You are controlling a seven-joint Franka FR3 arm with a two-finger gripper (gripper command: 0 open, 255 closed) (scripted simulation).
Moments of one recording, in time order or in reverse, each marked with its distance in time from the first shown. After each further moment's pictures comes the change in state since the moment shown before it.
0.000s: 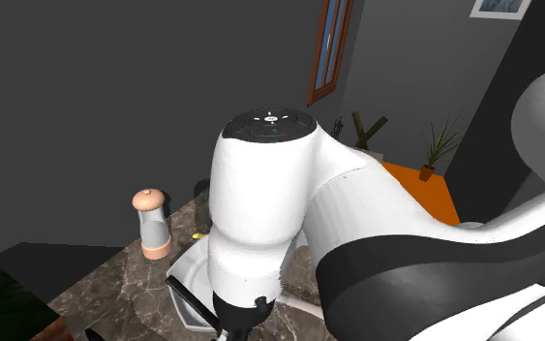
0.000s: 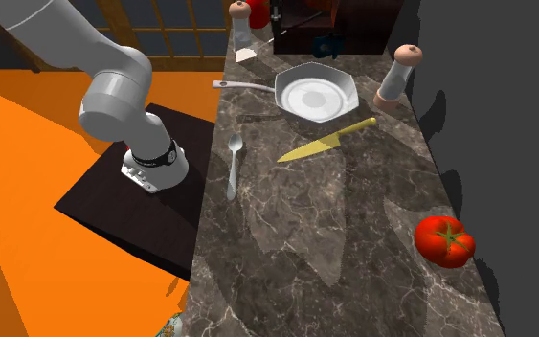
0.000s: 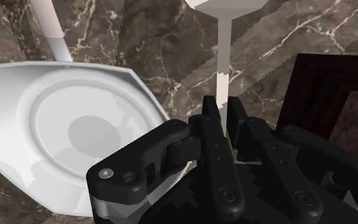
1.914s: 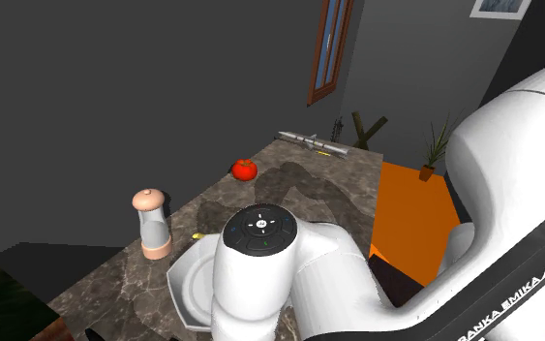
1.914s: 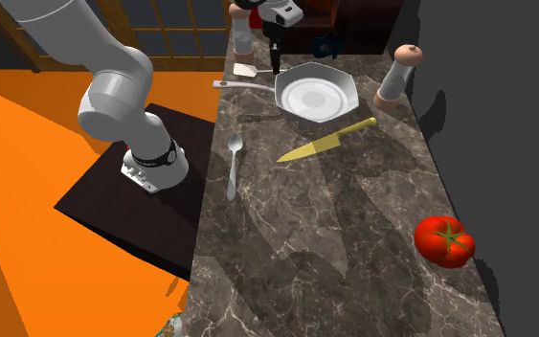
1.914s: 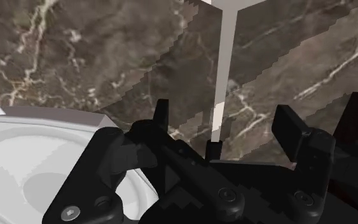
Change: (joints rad) arm -0.031 0.161 0.076 -0.149 -0.080 0.291 0.075
